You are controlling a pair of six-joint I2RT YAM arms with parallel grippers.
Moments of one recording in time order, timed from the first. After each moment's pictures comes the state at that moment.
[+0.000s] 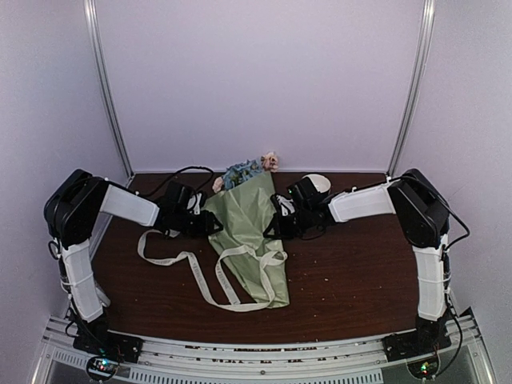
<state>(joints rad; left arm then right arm) -0.47 1.95 1.05 0.10 0.30 -0.50 0.67 2.11 1.37 -0.08 -0.39 0.53</state>
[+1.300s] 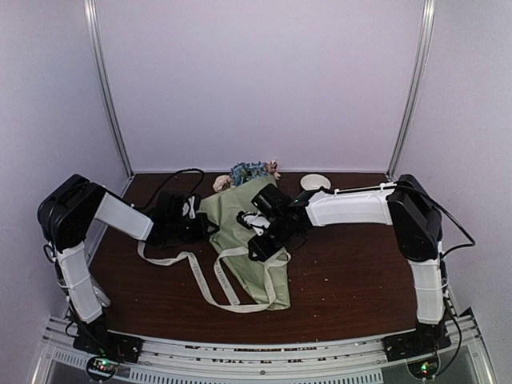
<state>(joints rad) -0.48 1.89 0.85 0.44 0.36 -0.68 0.89 2.10 1.56 -0.50 -0.17 0.12</state>
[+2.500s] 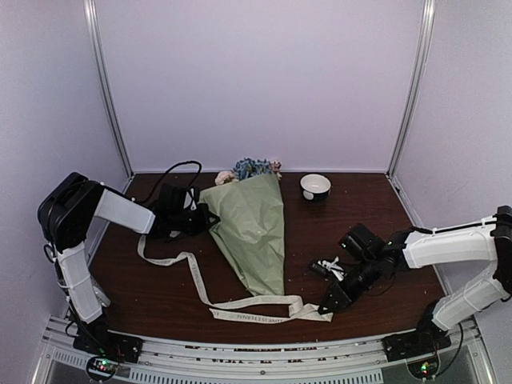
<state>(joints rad) -0.48 1.89 0.93 0.39 0.28 -0.77 0.79 1.37 0.61 -0.42 -0.66 0.26</state>
